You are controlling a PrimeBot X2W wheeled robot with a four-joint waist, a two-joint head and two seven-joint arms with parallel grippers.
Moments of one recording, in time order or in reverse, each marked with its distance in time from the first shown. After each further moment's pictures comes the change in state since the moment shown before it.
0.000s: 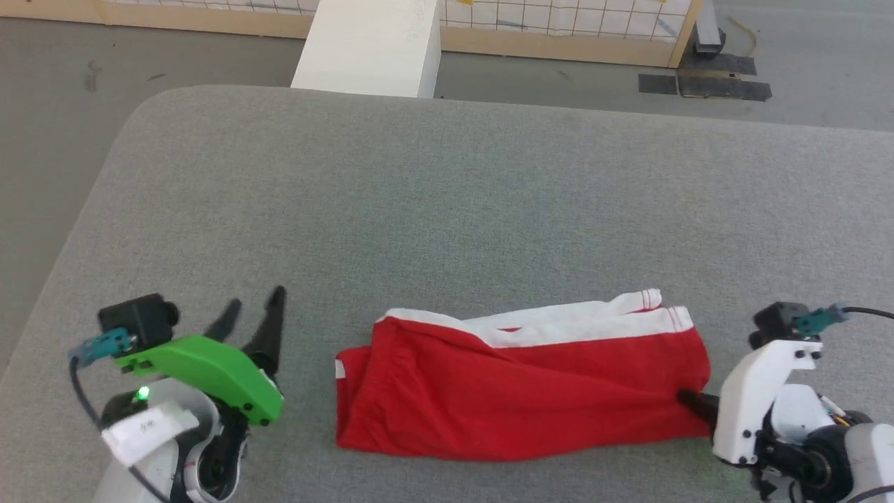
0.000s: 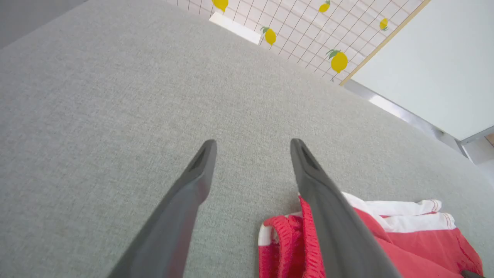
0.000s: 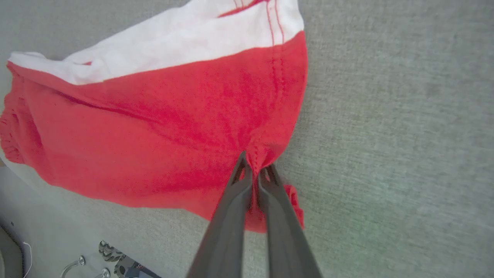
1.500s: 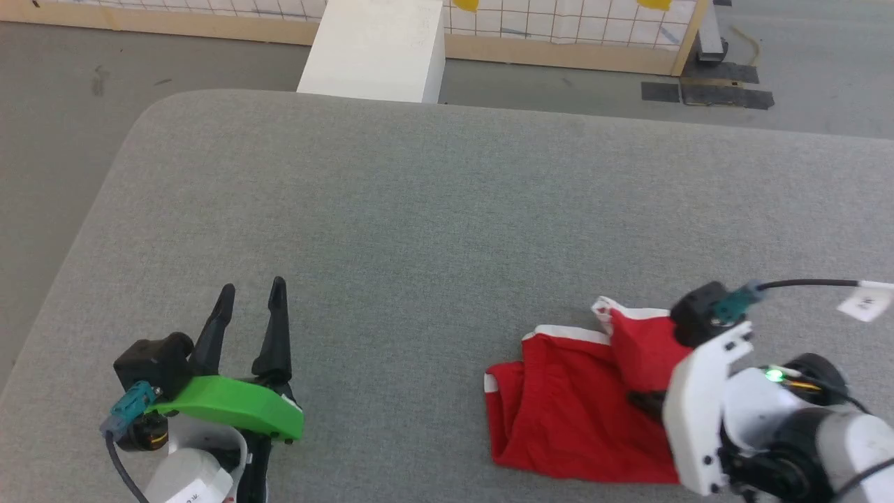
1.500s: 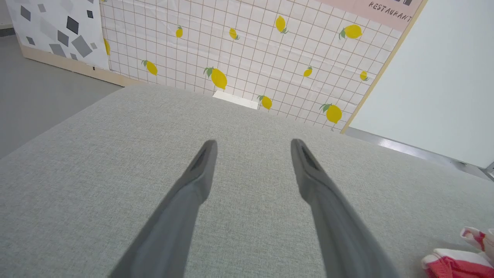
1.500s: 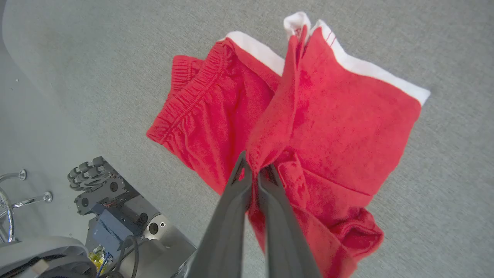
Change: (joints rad) left arm 0.013 -0.034 -0.047 0.118 0.172 -0.085 -0.451; right arm 0.009 -0.154 0.278 -0.368 0.020 0.000 0.210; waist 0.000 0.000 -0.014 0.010
